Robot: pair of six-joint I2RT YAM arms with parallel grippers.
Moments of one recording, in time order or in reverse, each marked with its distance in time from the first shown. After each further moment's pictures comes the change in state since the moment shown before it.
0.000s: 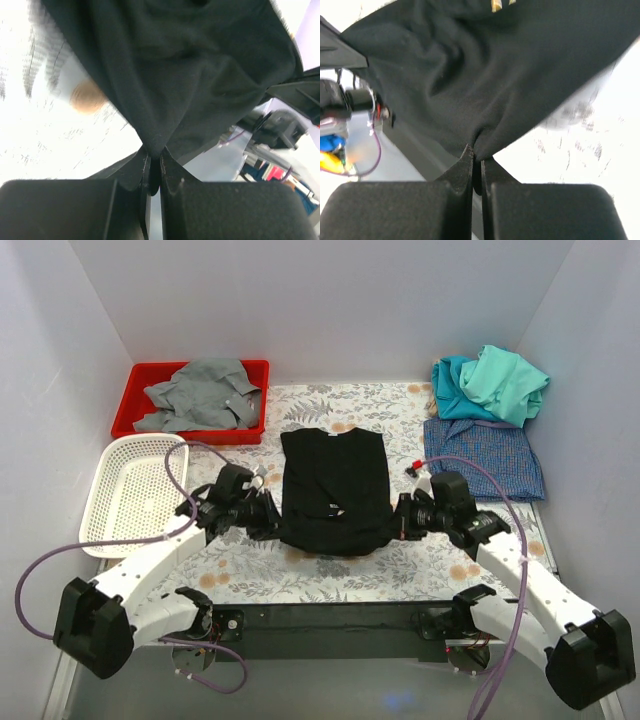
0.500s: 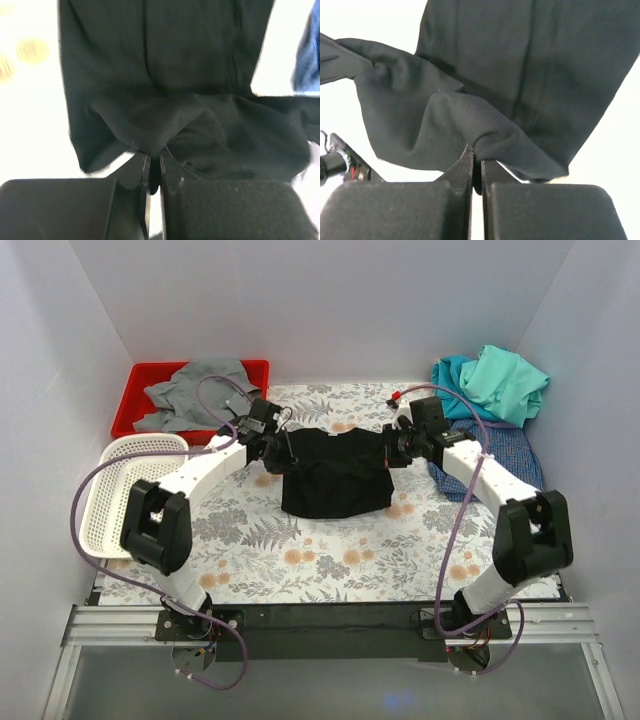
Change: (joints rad) left arm 0.056 0.610 0.633 -0.056 -0.260 0.155; right arm -0.098 0.668 0.617 -0.001 0.071 -0.220
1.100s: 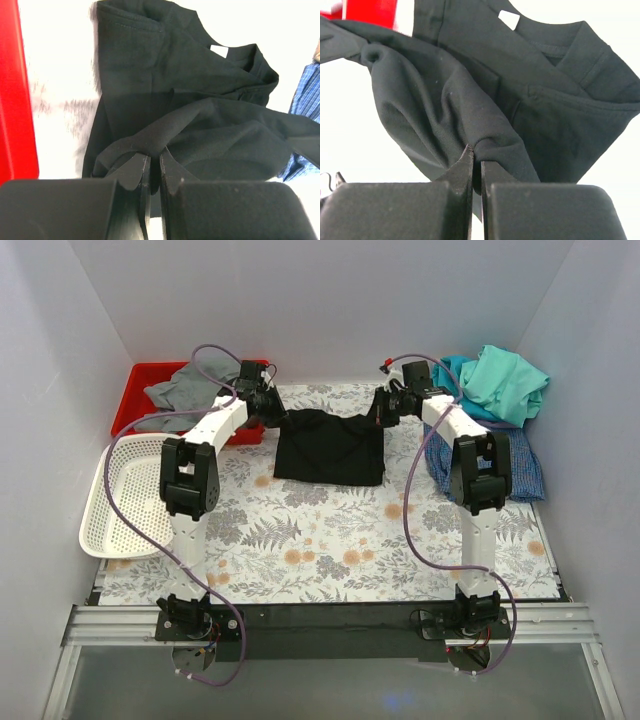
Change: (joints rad) left arm 0.199 0.552 0.600 0.023 0.080 0.097; right arm -0.118 0.659 0.660 -0.027 -0.167 -0.050
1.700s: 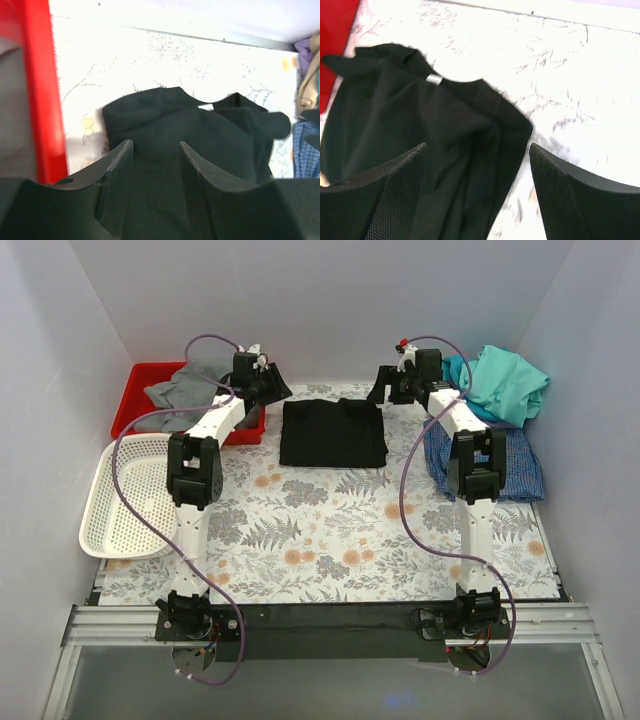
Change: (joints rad) left arm 0.056 0.216 0.204 0.309 0.011 0.094; right arm -0.071 0.251 0.322 0.160 0.157 -0.080
